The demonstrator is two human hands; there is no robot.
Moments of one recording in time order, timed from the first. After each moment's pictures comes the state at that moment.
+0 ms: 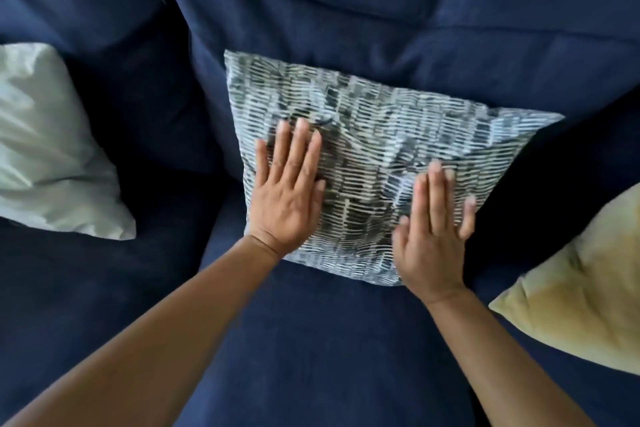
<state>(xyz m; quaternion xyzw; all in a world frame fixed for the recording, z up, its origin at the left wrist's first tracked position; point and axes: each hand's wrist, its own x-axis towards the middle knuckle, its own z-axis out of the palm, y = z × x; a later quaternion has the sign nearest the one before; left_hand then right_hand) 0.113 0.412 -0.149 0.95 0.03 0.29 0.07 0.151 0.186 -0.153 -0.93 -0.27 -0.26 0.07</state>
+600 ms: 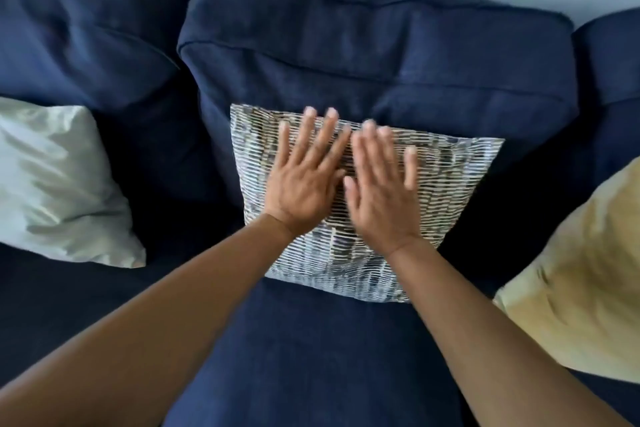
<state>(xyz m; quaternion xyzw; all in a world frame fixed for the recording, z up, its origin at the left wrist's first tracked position) 0.165 0.409 -0.080 0.98 -0.01 0.17 0.01 0.201 0.254 -0.078 -0.93 -0.30 -0.16 0.09</state>
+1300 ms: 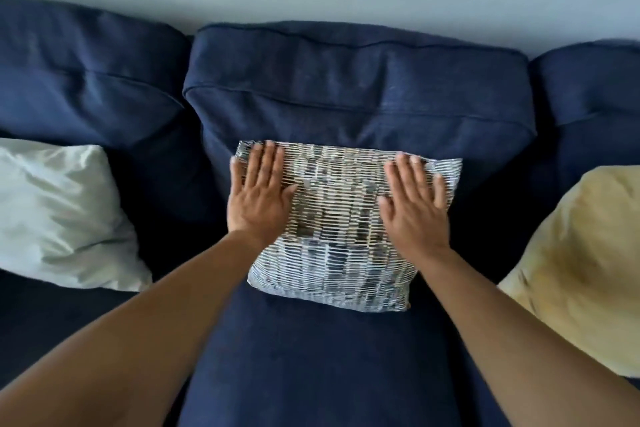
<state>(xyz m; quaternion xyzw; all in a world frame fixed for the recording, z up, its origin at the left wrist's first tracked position) 0.155 0.461 -0.086 0.99 0.15 0.02 0.01 0.232 0.196 -0.087 -0.97 -0.23 -0.06 0.01</state>
